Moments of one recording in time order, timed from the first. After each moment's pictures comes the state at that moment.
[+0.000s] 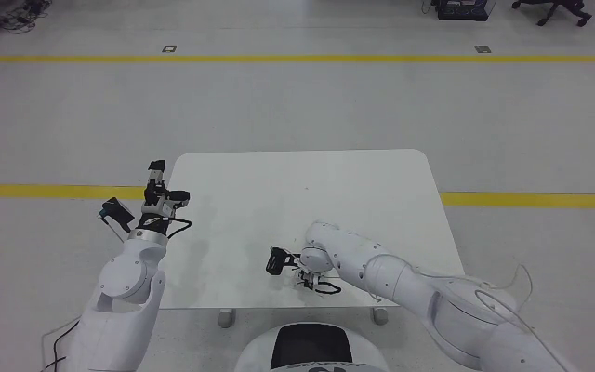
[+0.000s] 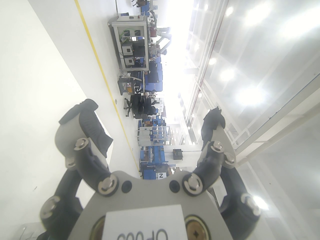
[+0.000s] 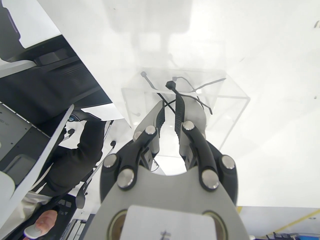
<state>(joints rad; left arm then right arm) 1.73 -1.15 -1.60 -1.80 -0.42 0.00 0.00 -0.78 -1.49 0.17 -0.95 -0.78 -0.34 1.12</state>
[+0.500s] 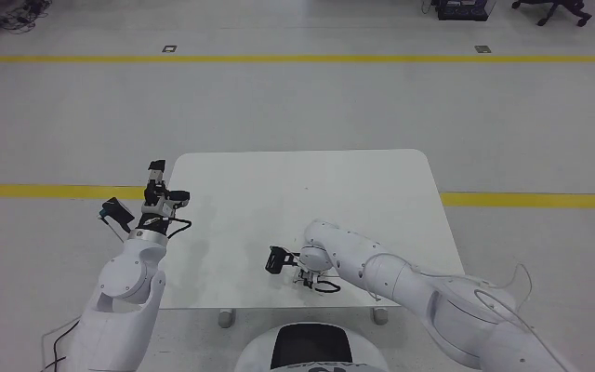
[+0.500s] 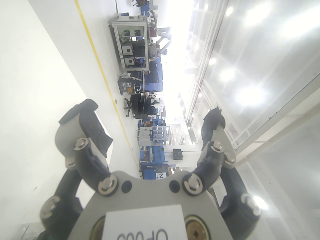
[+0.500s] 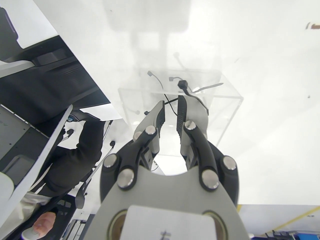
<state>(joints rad) 1.73 -1.15 -1.60 -1.80 -0.42 0.00 0.00 -0.78 -1.50 0.17 -0.95 -0.79 -0.34 1.12</state>
